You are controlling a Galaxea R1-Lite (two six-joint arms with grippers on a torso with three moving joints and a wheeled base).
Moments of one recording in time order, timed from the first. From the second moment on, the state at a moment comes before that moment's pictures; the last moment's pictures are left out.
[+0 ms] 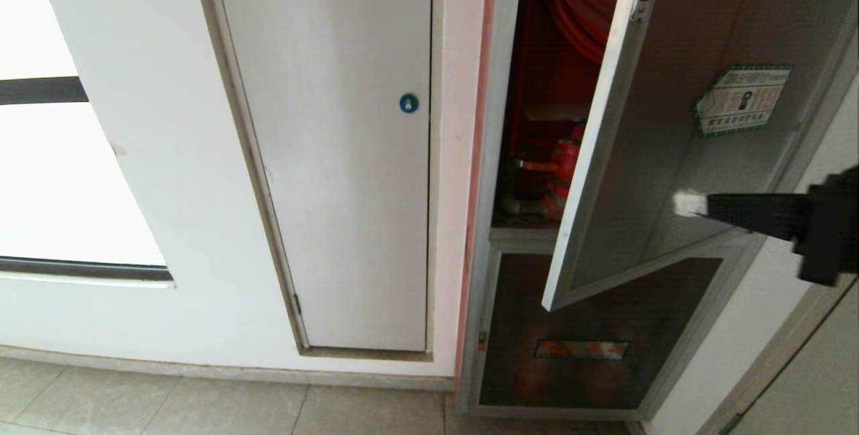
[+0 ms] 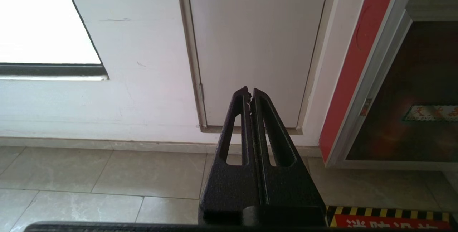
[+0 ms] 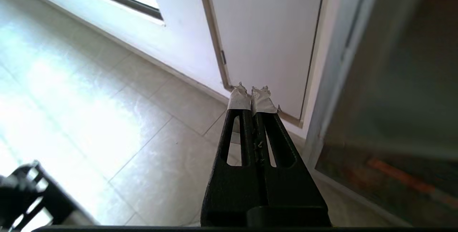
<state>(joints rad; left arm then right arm) -0.01 0.00 0.00 0.00 -0.01 0.01 0.32 1.18 -0.97 0.00 0.29 0.11</state>
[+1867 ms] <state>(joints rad) -0.01 0.00 0.00 0.00 -0.01 0.01 0.60 2.04 -1.32 -1.38 -0.77 -0.21</state>
